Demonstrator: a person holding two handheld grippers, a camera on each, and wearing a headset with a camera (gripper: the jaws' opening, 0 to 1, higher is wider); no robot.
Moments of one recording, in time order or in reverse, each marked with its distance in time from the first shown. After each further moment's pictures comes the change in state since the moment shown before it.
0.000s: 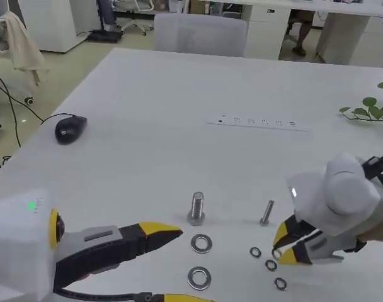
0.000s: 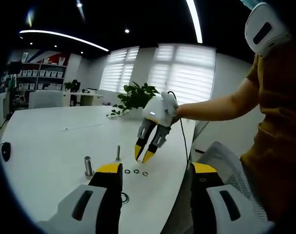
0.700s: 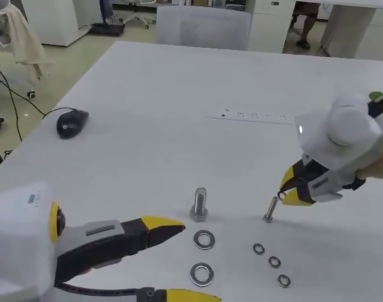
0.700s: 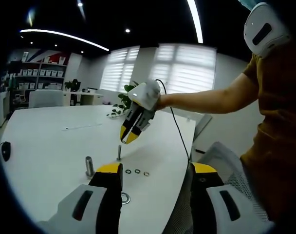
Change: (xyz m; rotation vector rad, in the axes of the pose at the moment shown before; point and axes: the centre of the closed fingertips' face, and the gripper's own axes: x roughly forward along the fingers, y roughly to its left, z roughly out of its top) left arm 0.000 0.004 0.000 -0.006 0.001 0.002; right arm -0.019 -0.067 0.004 0.041 0.006 -0.102
